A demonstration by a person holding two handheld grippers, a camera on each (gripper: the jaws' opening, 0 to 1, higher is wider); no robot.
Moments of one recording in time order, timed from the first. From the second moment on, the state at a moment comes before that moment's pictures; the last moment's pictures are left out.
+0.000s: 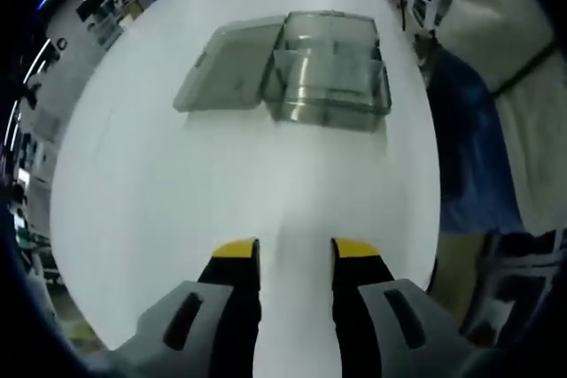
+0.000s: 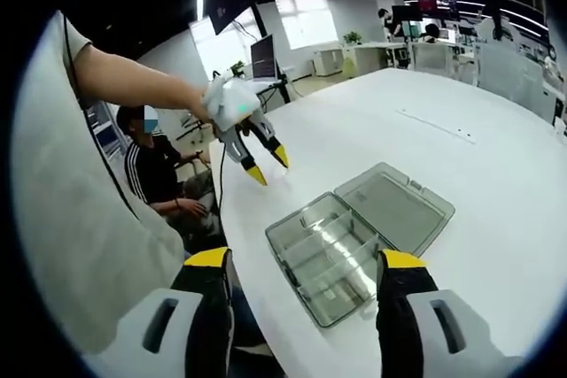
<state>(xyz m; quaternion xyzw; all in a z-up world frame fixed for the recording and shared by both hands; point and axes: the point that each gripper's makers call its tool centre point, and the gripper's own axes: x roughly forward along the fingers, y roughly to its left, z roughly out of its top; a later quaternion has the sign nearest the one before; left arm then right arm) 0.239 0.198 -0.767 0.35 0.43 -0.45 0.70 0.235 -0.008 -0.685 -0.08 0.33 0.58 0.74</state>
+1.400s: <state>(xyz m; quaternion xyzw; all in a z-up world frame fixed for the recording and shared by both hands) 0.259 0.109 -0.679 0.33 0.32 -0.47 0.75 0.264 -0.002 -0.677 0.01 0.35 0.56 0.75</state>
